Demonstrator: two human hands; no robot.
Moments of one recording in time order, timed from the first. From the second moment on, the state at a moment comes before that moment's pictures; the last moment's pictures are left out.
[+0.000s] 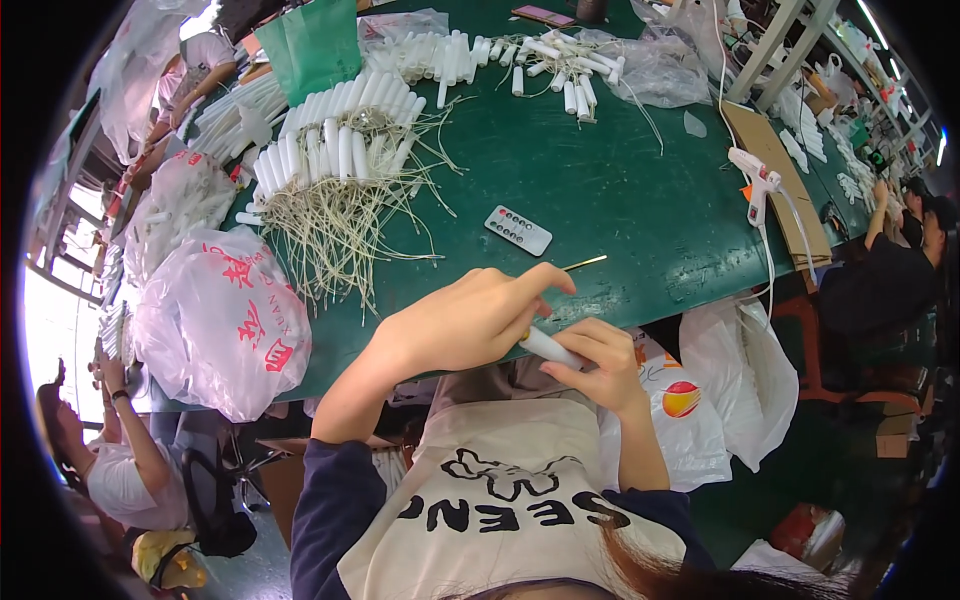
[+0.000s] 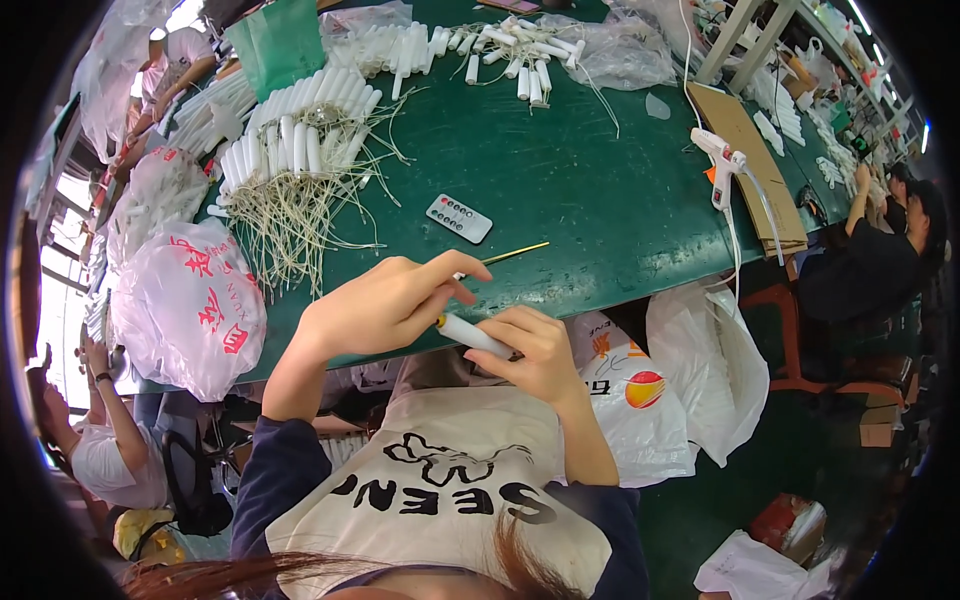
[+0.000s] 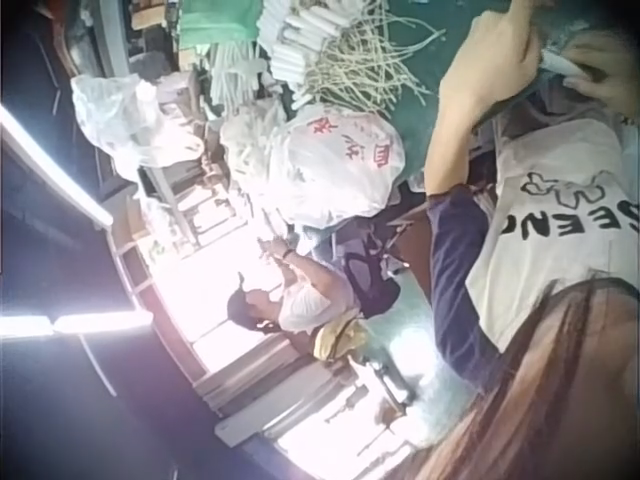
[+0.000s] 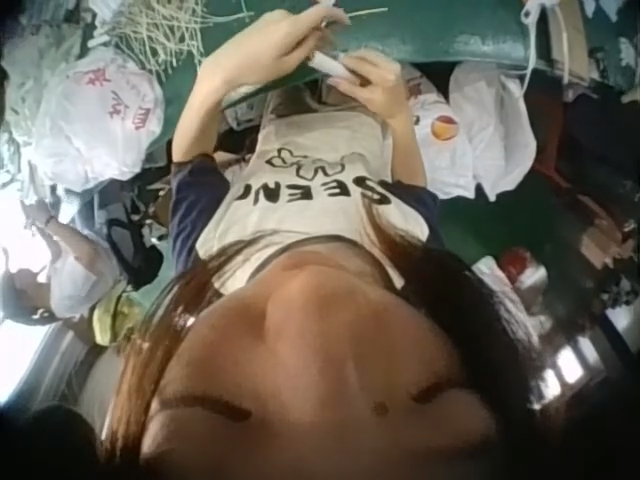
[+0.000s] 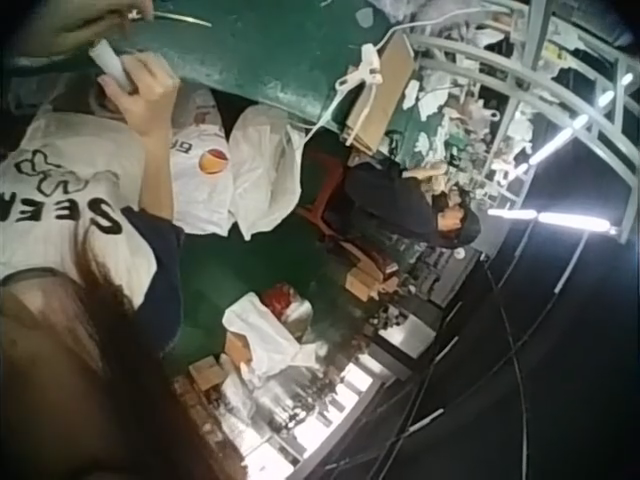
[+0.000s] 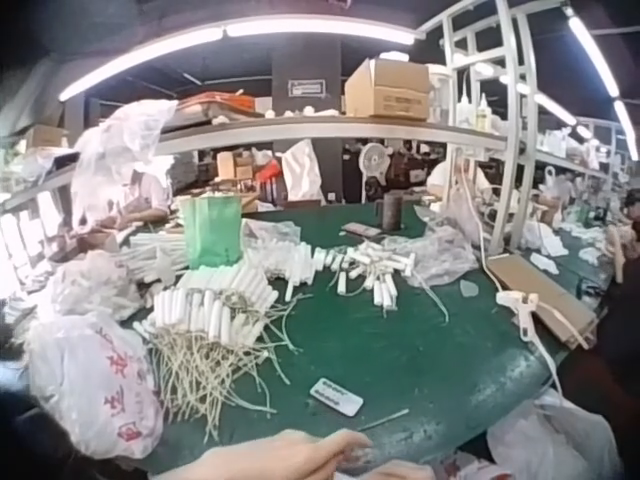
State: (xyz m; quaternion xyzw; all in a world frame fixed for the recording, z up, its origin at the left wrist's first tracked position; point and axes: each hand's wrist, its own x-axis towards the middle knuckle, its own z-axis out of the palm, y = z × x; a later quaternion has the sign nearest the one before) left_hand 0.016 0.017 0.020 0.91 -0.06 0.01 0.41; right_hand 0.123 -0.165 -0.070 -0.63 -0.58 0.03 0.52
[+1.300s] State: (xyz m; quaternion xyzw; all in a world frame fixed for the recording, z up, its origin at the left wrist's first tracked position) left_hand 0.026 0.011 -0.009 0.58 0.10 -0.12 0.80; right_hand 0.124 -0.177 -0.082 -0.64 -0.51 0.00 0.58
